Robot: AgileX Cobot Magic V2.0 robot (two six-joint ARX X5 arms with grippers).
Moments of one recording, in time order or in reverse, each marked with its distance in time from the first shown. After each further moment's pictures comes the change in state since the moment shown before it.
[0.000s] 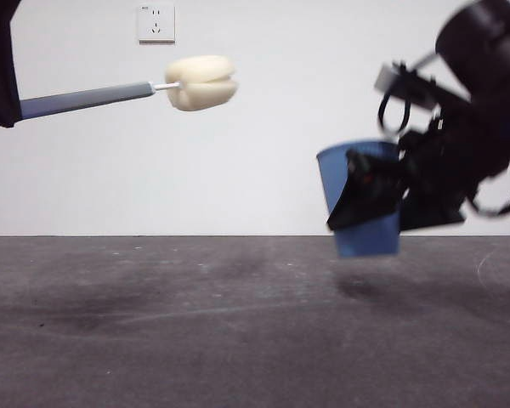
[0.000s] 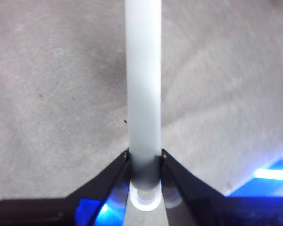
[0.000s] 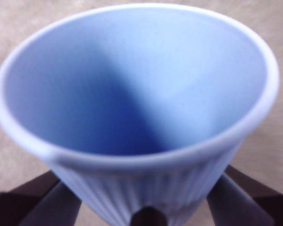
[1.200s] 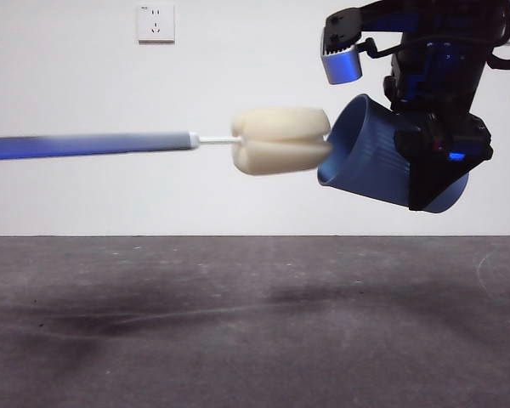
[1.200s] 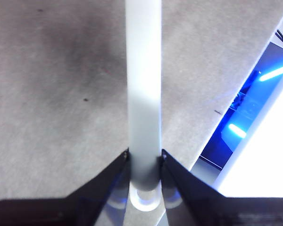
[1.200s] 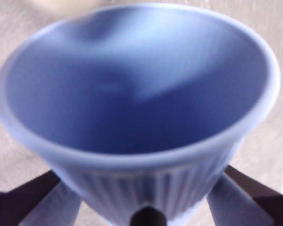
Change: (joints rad) left arm -0.100 0.077 0.000 -0.122 0.035 0.347; right arm 0.285 -0.064 0.360 -0.835 0.659 -0.821
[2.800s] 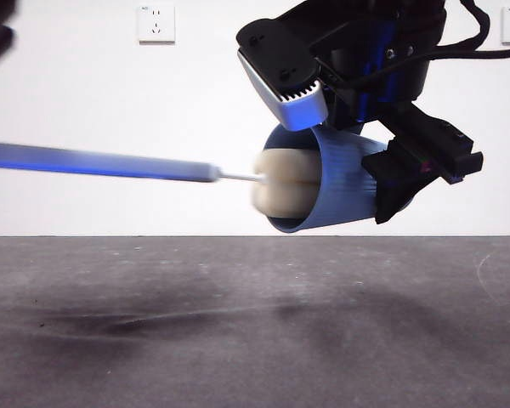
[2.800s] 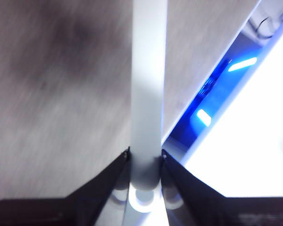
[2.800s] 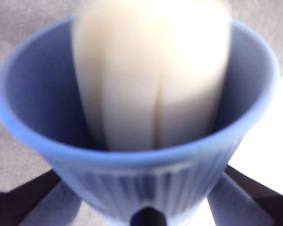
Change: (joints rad) left arm -0.092 0.070 0.072 -0.129 0.017 -0.186; right arm 0.253 0.082 0.000 0.001 0.206 -0.225
